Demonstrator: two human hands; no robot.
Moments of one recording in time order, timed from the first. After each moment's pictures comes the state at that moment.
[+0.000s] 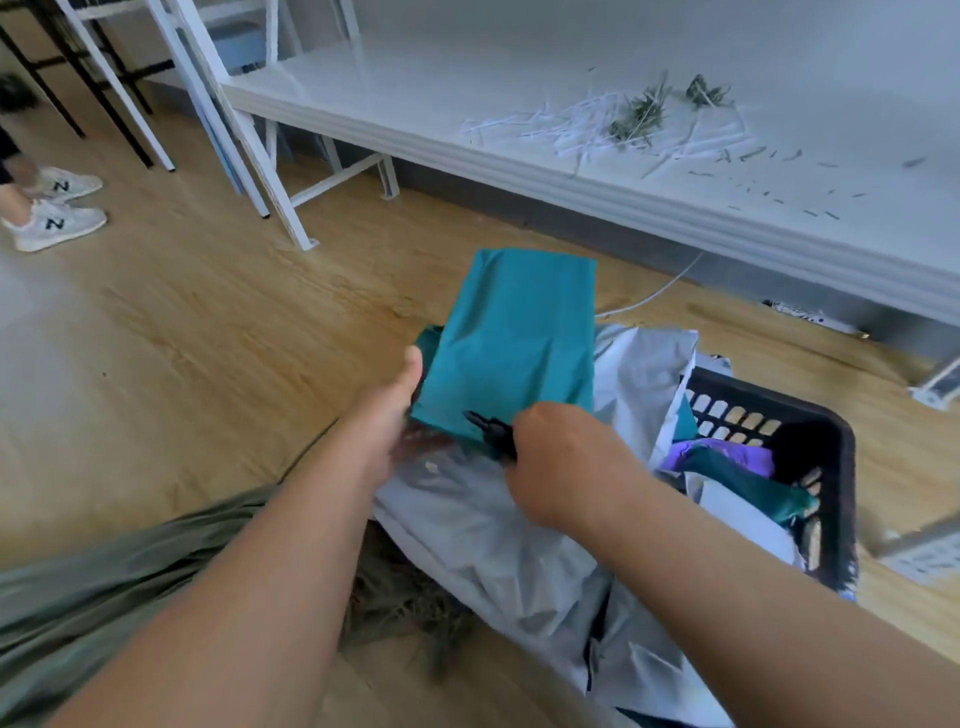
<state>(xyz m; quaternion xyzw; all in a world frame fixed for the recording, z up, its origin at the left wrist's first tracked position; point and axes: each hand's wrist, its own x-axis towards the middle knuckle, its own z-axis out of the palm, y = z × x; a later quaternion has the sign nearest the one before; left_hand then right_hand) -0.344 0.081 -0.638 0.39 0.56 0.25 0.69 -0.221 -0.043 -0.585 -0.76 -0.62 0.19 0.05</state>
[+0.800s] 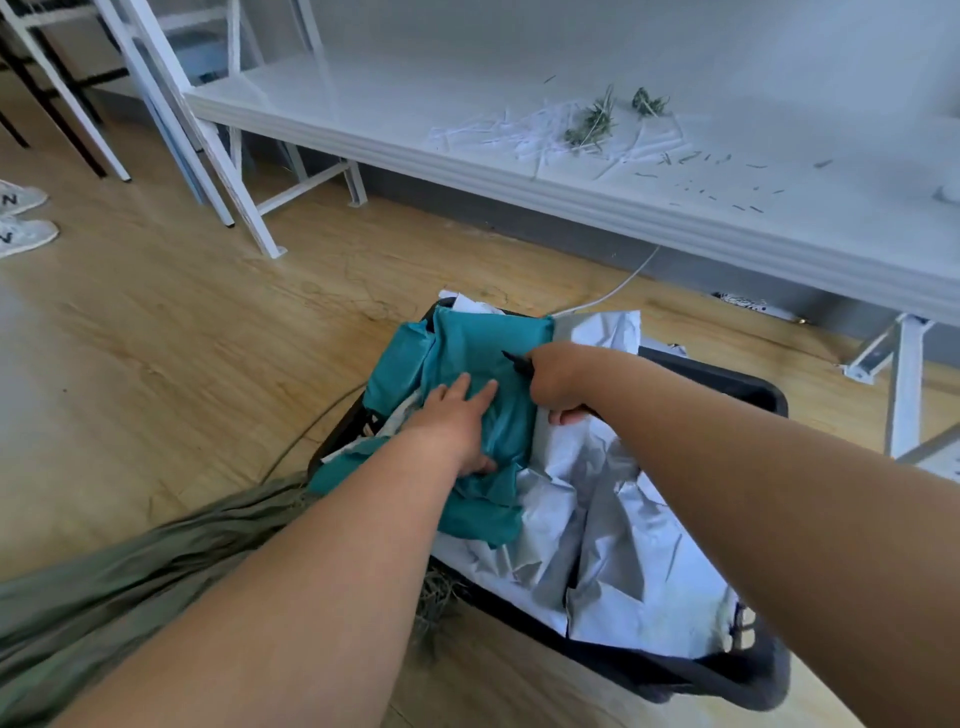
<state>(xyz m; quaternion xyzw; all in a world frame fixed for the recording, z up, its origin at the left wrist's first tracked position) -0.295 0.049 -0.652 0.87 0.43 -0.21 0.14 -0.168 0.001 -0.587 -0.79 -0.49 0.37 0.00</state>
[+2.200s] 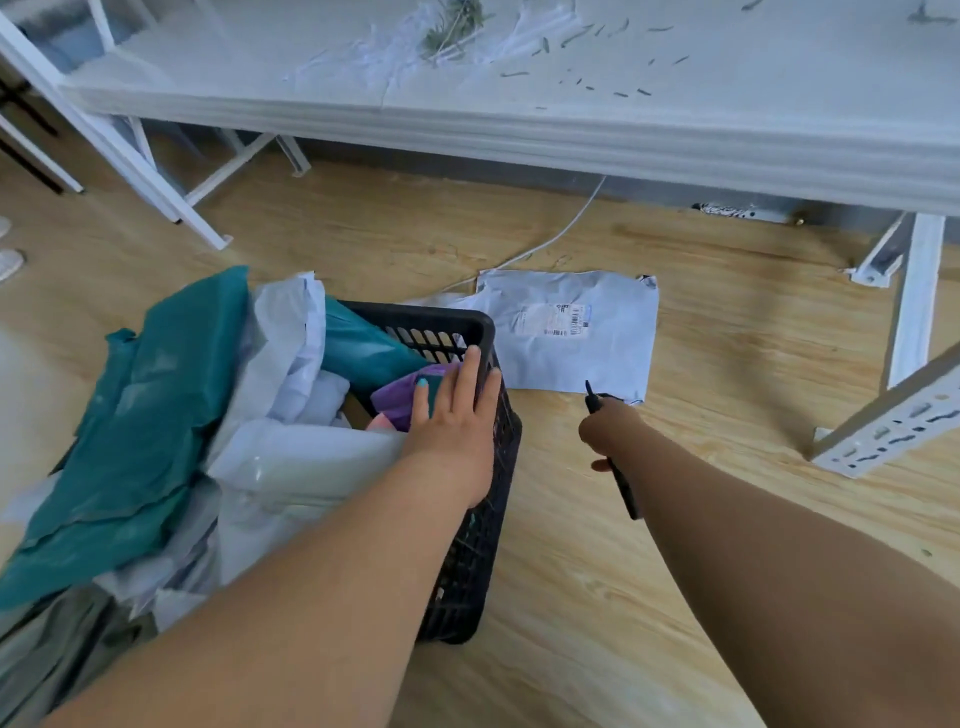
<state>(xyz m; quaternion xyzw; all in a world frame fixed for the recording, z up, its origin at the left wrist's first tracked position) -0.176 -0.019 -0.711 0.88 0.42 -0.23 -0.04 -0.007 -0.058 -0.815 -0.81 -0.15 0.49 0.27</state>
